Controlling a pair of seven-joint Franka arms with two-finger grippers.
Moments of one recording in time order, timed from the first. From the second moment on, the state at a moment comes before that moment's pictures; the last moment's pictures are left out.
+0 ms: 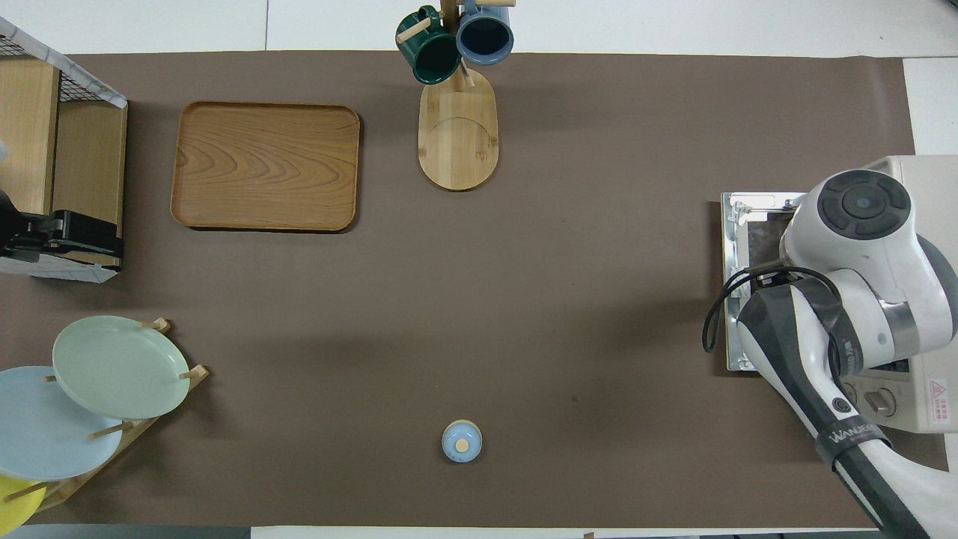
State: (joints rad) left arm -0.01 -0.06 -0.05 -1.69 -0.02 1.60 -0.01; right arm 0.00 0.07 0.02 -2.13 -0.43 2.04 0.10
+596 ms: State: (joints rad) left arm -0.01 -0.06 -0.05 -1.69 -0.02 1.60 -0.01; right arm 0.00 0.05 0.03 -2.10 -0.31 2.00 0.05
